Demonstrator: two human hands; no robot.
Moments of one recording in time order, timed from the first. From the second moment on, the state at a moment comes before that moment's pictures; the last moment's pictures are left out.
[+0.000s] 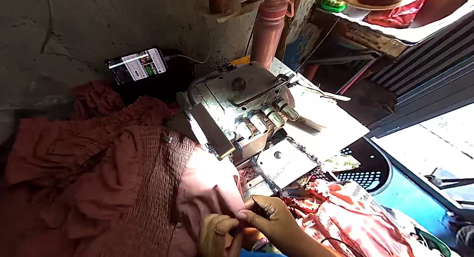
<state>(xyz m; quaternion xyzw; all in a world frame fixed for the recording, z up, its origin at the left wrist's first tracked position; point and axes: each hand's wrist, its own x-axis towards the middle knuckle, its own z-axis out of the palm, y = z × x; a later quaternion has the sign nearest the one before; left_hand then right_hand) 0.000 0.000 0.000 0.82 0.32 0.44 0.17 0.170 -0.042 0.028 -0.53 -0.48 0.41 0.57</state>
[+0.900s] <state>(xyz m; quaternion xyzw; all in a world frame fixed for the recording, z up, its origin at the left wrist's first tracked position) 0.030 0.016 0.055 0.80 0.42 0.41 0.07 0.157 -0.030 0.063 -0.46 -0.57 0.23 0.64</state>
